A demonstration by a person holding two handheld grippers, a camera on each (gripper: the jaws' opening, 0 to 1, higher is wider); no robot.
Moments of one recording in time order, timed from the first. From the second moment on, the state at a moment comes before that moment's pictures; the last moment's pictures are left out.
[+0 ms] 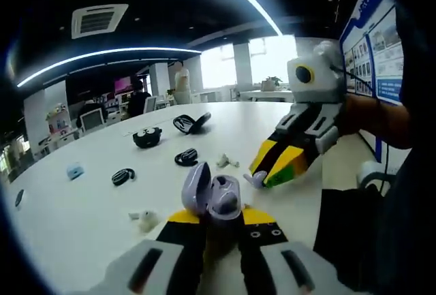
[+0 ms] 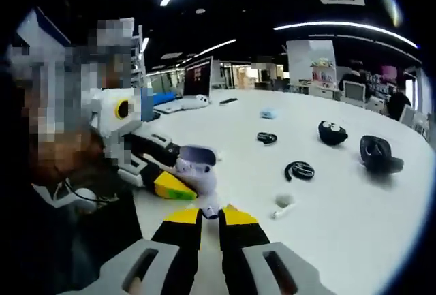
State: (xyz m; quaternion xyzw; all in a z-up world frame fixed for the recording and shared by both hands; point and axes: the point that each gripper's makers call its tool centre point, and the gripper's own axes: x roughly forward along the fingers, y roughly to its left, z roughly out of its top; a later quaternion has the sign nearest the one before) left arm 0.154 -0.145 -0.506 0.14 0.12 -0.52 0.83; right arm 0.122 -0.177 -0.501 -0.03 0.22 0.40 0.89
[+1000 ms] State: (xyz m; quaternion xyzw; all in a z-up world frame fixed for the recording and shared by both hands) left arm 0.152 -0.143 -0.506 0.13 0.12 -0.53 0.83; right arm 0.123 -0.195 -0.509 -0.13 0.22 0.40 0.88
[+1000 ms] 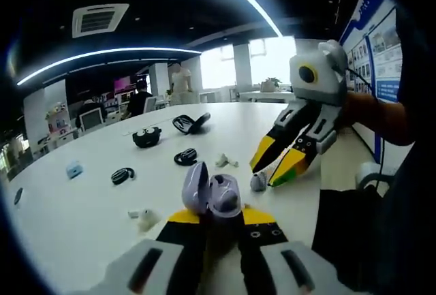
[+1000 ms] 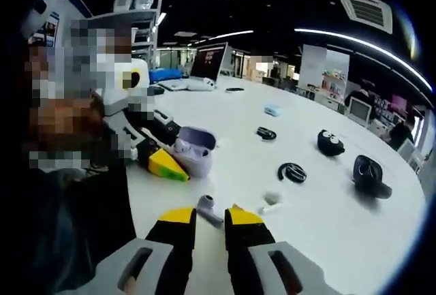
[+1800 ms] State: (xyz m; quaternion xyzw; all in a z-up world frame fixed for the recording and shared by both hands) left arm 0.153 -0.144 -0.506 0.13 0.12 -0.53 0.83; right arm 0.091 -0.164 -0.512 -0.09 0.24 0.42 0.87
